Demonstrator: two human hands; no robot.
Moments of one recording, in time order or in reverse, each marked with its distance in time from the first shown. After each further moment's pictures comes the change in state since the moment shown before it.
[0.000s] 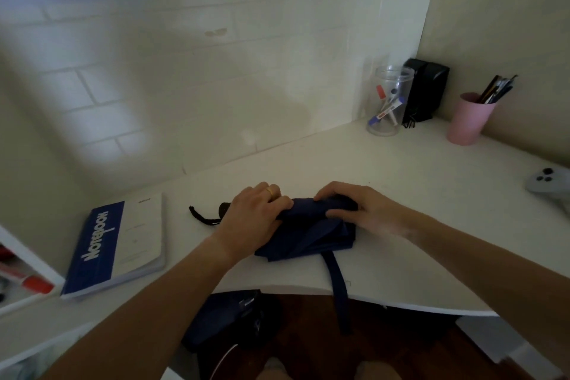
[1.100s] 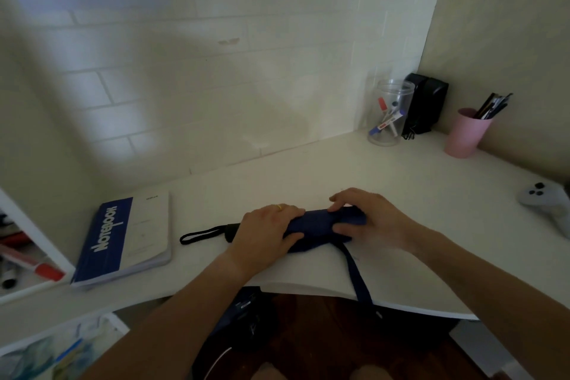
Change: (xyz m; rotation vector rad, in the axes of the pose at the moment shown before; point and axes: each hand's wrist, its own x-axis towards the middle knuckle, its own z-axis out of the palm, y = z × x) left_hand -0.017 0.031 0.011 -0.235 0.025 -0.191; right_hand -0.023 -0.006 -0.002 -0.221 0.129 -0.047
